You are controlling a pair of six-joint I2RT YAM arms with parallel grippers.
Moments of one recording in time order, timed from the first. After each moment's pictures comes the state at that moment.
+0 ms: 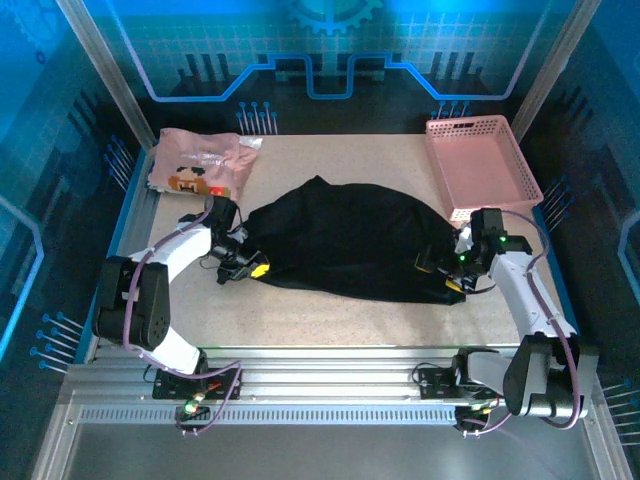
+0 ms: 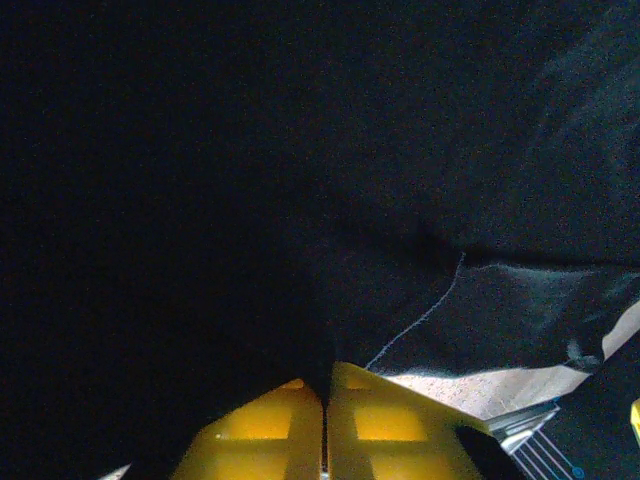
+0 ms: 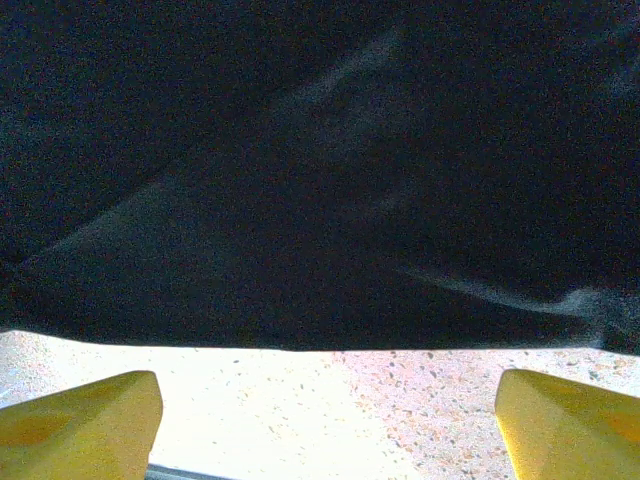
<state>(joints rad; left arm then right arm) -0.11 1.57 0.93 -0.73 0.55 -0.76 -0.08 1.18 0.83 -0.95 -0.39 0.38</state>
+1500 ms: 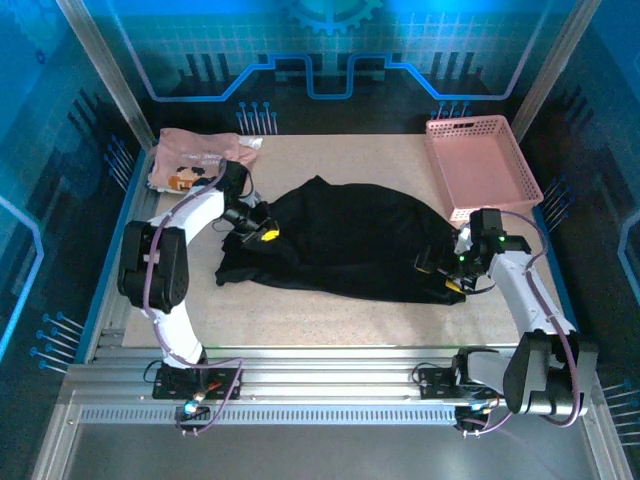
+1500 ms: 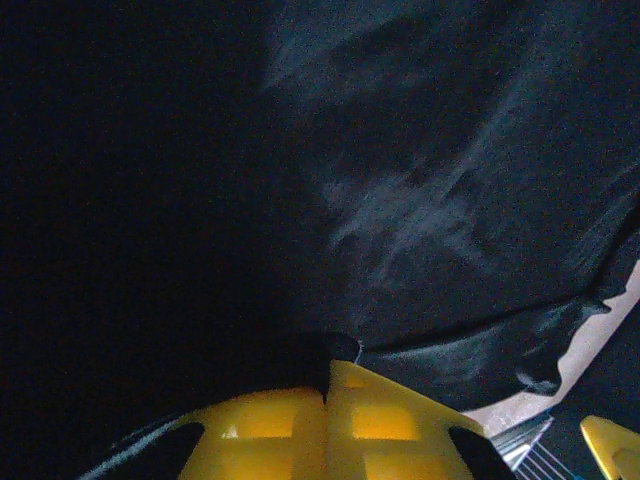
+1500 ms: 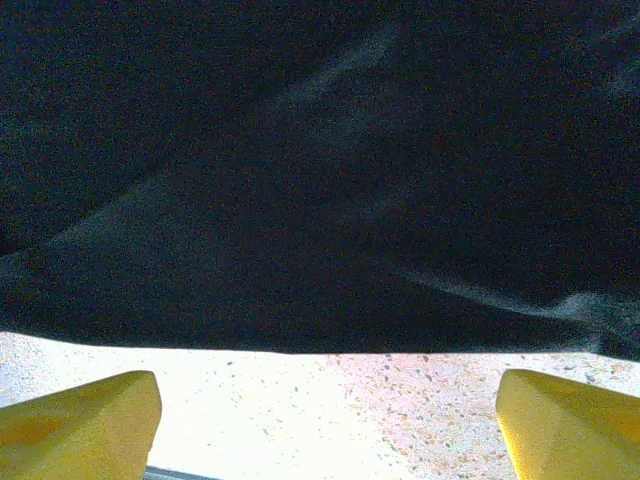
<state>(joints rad) -0.13 1.86 1.34 -0.79 0.55 -0.65 -0.08 1.19 0.82 -0.94 -0.39 0.38</state>
